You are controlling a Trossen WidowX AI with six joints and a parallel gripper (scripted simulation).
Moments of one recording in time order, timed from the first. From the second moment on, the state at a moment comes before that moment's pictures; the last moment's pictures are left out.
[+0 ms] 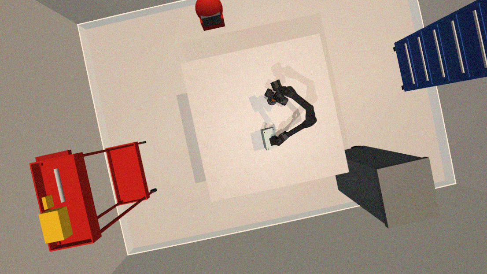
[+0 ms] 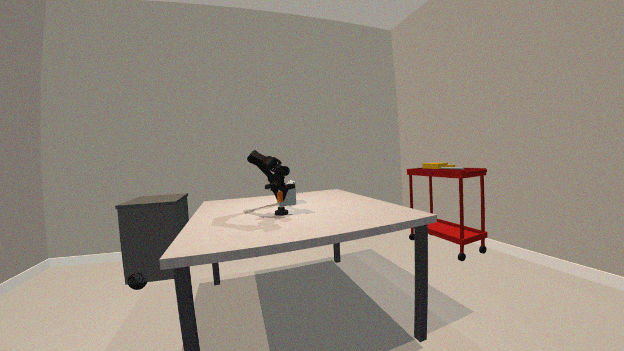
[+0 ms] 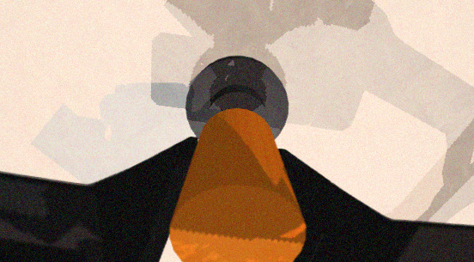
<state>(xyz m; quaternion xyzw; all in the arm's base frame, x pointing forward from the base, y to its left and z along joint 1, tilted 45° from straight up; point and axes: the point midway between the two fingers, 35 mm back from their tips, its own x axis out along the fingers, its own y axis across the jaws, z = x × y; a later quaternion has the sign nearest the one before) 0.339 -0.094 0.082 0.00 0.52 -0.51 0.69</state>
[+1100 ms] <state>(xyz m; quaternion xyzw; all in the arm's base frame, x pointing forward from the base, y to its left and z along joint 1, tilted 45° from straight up) 0.335 -0.105 0.069 0.00 0.52 -0.51 0.68</state>
